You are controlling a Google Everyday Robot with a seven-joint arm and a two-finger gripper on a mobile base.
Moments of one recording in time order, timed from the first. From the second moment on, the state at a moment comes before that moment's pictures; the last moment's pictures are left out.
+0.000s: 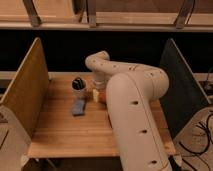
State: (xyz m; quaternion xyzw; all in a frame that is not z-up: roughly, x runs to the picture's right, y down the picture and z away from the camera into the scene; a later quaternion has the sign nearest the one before) arm -0.021 0.050 0.918 -0.37 0.16 0.34 0.85
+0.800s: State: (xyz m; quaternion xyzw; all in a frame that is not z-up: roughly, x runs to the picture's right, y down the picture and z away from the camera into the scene) arm -0.052 0.038 0.932 -0.38 0.00 0.26 0.89
